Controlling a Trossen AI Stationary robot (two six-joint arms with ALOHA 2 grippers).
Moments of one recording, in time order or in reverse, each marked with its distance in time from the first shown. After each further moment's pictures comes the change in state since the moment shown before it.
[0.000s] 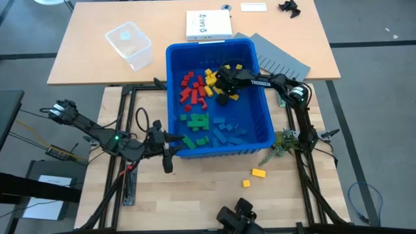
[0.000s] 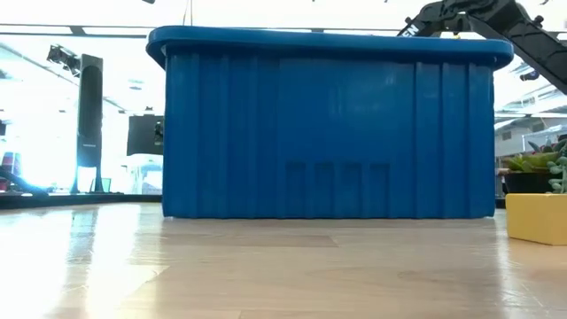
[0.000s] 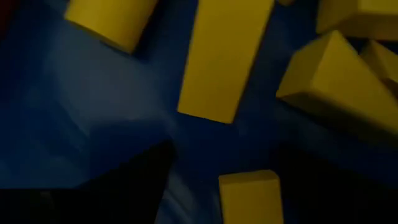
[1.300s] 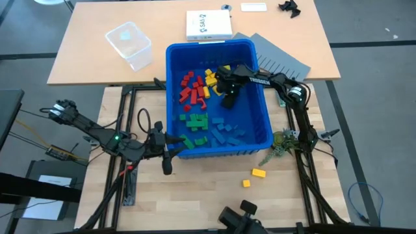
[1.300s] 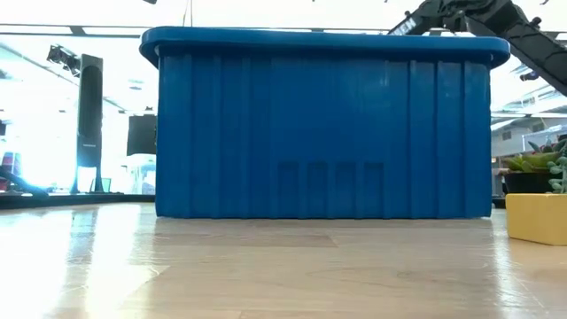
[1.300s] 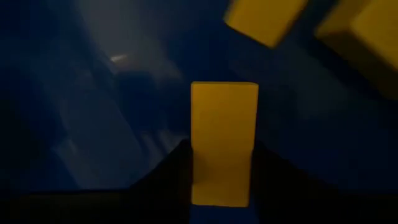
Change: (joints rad) left arm 0.000 0.000 0.000 -0.016 0.049 0.007; right arm 0.004 -0.002 0.139 -0.353 -0.022 -0.163
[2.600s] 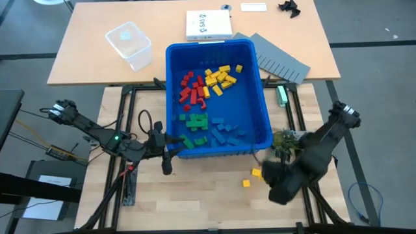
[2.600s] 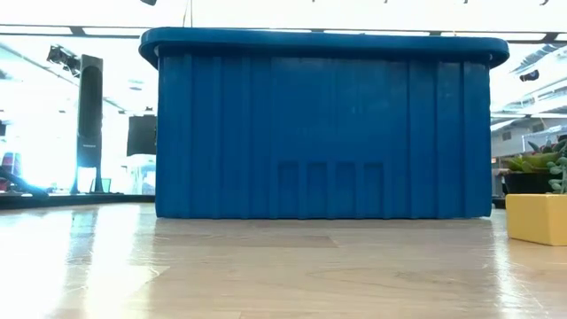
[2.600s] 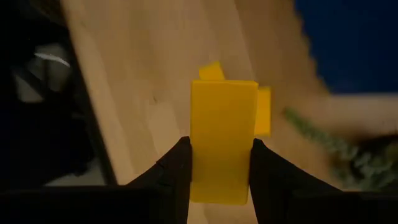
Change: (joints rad) left arm 0.000 0.000 0.000 -0.034 -0.002 0.027; right arm 1.425 -0.647 -0.262 -0.307 0.201 1.261
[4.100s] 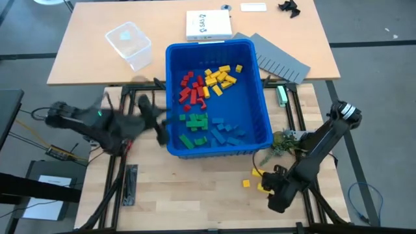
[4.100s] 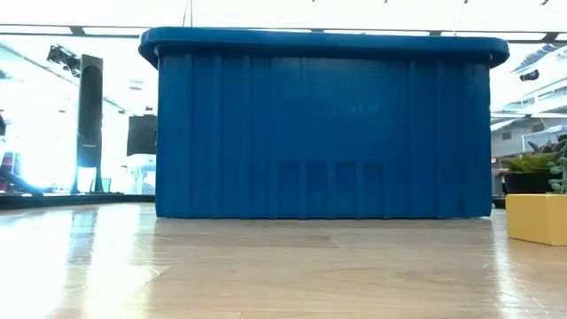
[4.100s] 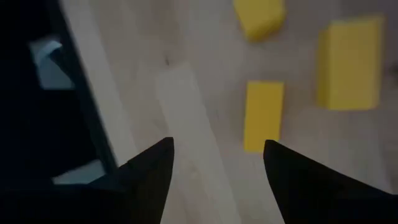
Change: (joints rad) left arm 0.242 -0.003 0.429 -0.675 -0.075 -0.052; right arm 0.065 -0.067 -0.488 0.535 -0.107 0.122
